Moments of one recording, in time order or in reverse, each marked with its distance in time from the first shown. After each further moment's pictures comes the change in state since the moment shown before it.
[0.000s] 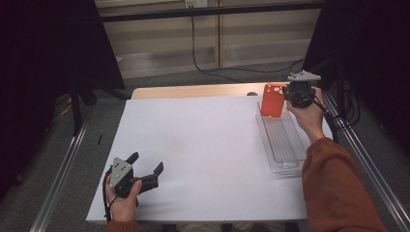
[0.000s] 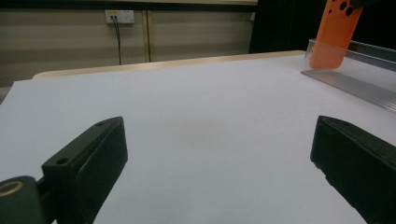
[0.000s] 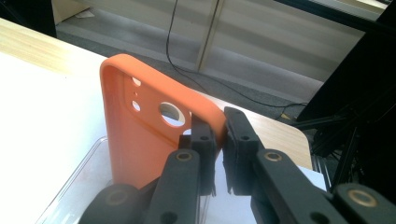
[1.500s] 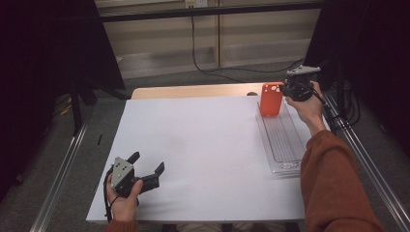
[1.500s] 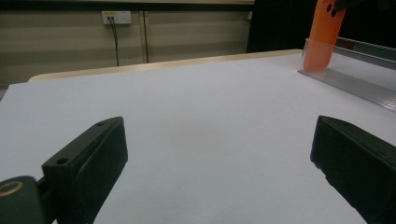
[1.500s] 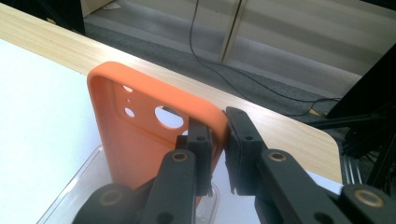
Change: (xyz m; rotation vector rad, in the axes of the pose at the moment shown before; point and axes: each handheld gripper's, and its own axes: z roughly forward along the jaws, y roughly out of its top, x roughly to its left) left arm -0.002 0.001 0.001 0.001 -0.012 0.012; right arm -0.017 0.009 0.024 0.046 0.118 0.012
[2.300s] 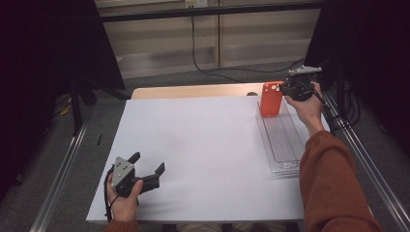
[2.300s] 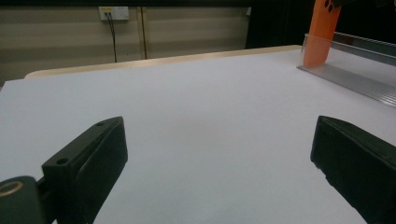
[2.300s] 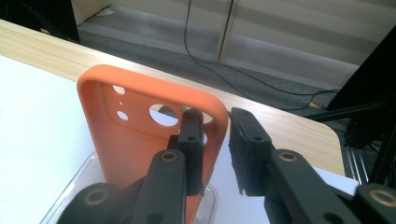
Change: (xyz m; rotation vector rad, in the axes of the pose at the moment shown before) left arm 0.000 -0.001 0.001 0.018 -0.007 -0.001; right arm -0.003 -0.002 0.003 -0.002 -0.020 0.057
